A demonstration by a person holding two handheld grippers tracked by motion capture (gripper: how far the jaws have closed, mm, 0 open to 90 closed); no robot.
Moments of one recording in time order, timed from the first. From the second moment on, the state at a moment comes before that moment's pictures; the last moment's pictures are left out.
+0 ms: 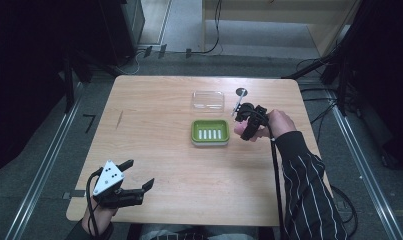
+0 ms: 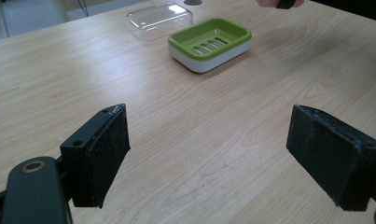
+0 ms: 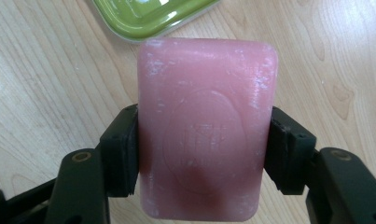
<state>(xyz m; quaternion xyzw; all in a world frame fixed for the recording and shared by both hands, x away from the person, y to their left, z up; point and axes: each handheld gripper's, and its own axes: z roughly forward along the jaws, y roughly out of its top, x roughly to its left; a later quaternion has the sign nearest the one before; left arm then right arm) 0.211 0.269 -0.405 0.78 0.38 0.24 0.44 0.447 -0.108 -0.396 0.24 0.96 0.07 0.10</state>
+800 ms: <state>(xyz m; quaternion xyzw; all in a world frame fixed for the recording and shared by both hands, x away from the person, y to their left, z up) 0.211 0.269 -0.405 0.78 0.38 0.24 0.44 0.449 -0.088 -0.385 0.19 0.97 0.09 0.11</state>
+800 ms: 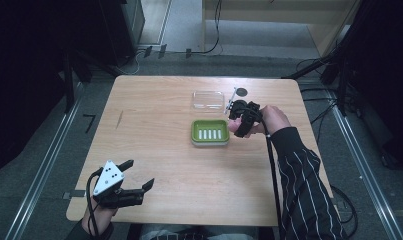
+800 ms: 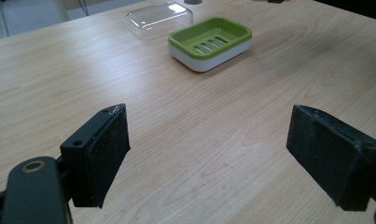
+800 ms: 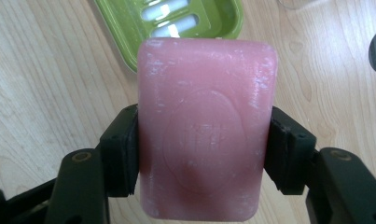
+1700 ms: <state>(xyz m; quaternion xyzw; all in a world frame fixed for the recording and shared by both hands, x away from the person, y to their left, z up) 0.211 0.269 -0.405 0.78 0.38 0.24 0.44 0.452 -0.064 -0.385 0.15 0.98 0.10 0.12</state>
